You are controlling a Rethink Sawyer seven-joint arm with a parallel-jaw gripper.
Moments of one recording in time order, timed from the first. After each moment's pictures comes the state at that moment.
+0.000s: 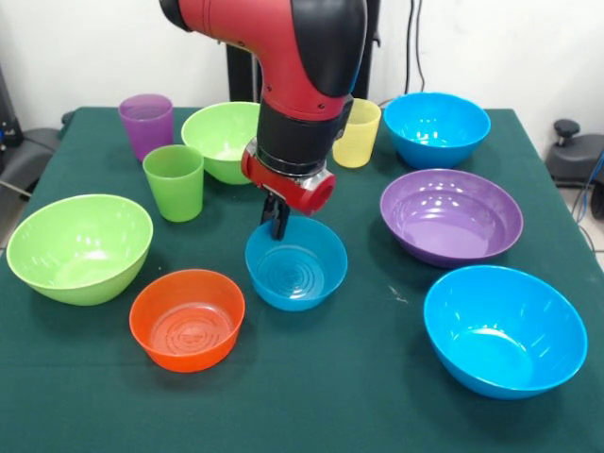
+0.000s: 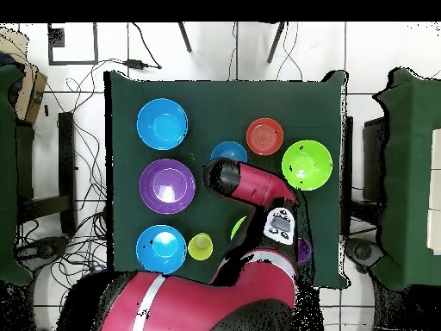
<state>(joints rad) -0.11 -0.36 -0.25 1.54 0.16 0.37 2.07</state>
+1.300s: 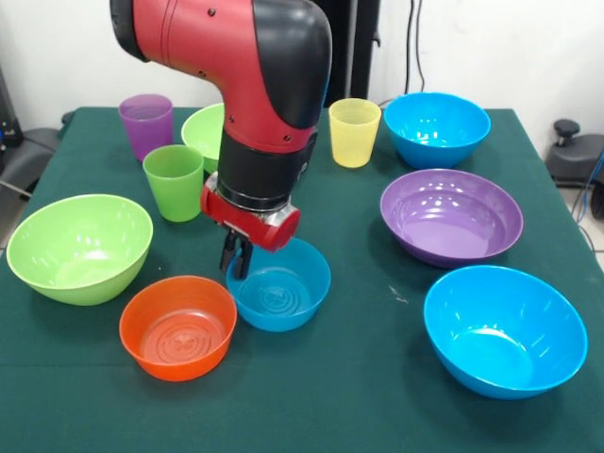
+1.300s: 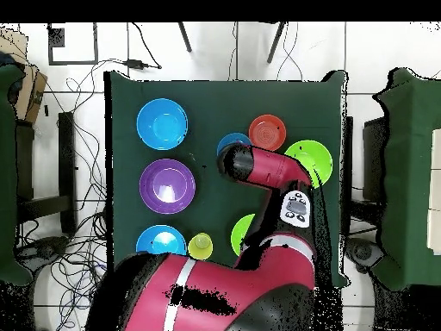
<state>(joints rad) -0.18 -0.29 -0.22 1.37 0.05 0.37 2.07</state>
